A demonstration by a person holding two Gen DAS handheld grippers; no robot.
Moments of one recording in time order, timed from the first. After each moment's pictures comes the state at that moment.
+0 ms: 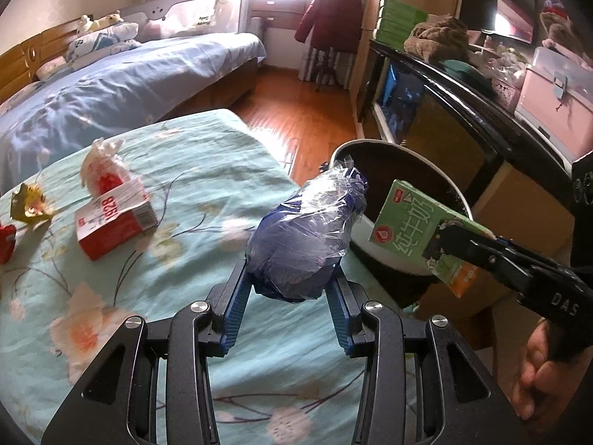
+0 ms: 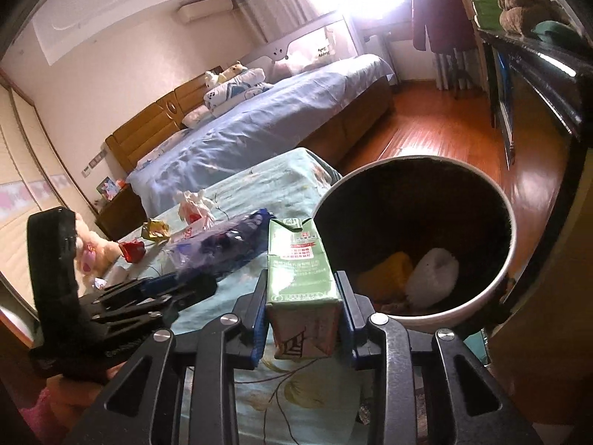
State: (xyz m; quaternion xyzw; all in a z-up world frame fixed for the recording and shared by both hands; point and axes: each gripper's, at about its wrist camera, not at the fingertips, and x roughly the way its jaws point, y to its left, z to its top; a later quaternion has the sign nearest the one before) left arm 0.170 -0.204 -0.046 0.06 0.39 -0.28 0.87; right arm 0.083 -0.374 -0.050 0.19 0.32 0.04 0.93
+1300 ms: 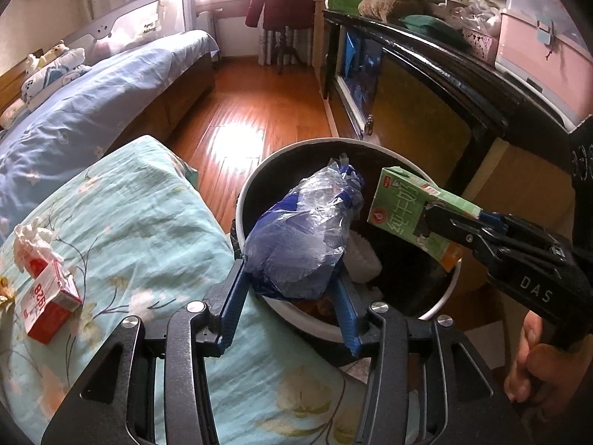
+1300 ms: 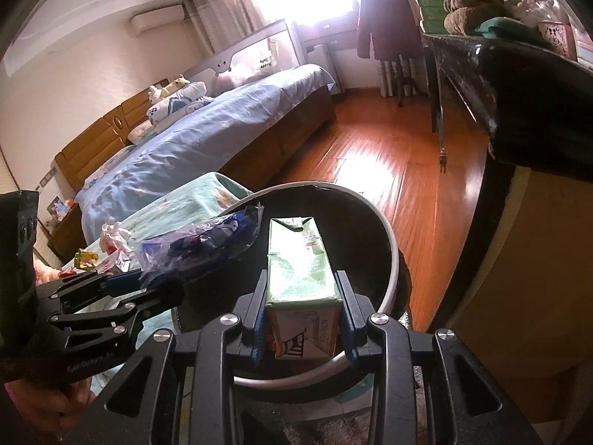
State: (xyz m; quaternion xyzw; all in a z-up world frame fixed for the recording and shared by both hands) left arm 0.193 -0.315 -0.047 0.14 0.40 -0.33 0.84; right arm 0.100 -0.454 -0.067 0.18 0.32 -0.07 0.93
